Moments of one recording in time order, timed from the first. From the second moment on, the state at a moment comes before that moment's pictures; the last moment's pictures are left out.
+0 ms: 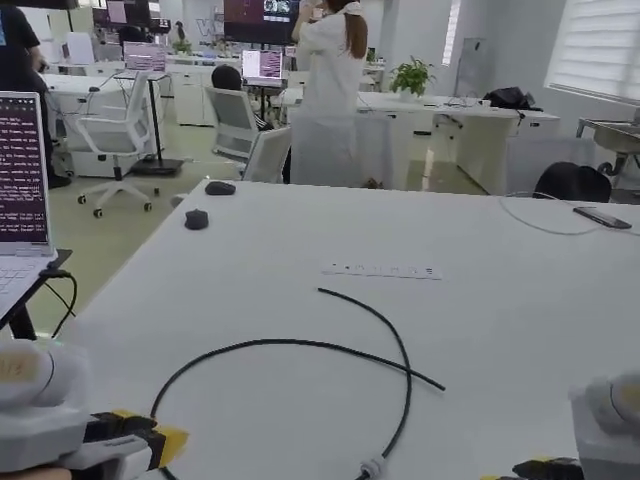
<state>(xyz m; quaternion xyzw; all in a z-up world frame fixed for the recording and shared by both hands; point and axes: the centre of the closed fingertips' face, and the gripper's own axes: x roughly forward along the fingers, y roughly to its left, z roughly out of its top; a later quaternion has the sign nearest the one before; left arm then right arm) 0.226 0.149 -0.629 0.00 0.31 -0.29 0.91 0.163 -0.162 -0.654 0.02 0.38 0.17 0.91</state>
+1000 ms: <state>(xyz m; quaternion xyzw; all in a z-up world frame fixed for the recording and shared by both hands) 0.220 0.130 -0.631 0.02 0.31 -0.35 0.88 0.159 -0.165 -0.661 0.05 0.40 0.15 0.90</state>
